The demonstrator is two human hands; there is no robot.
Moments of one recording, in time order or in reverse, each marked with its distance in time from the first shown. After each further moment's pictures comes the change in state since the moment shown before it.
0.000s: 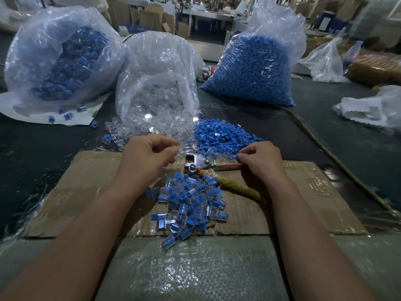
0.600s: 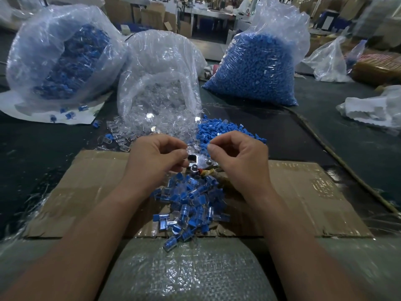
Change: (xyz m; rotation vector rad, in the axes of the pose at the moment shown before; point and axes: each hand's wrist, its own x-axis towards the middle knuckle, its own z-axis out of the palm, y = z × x) left_hand -0.006 0.009 0.004 -0.156 -0.057 -0.054; right_hand -0.063 -0.060 0.004 0.566 0.110 -0.485
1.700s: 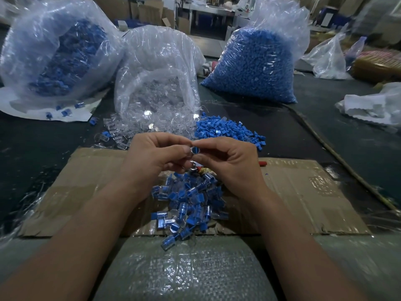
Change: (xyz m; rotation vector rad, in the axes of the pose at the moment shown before) left_hand -0.002 0.012 0.001 -0.308 -0.127 -0.113; right_hand -0.001 0.007 0.002 0.171 -0.163 -0.151
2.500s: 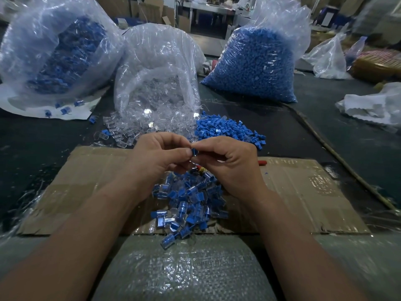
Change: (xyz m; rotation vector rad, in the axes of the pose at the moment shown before) left_hand 0.007 -0.008 -0.002 0.042 -0.067 -0.011; right_hand 0.000 -0.001 0.001 -0.186 0.010 -0.100
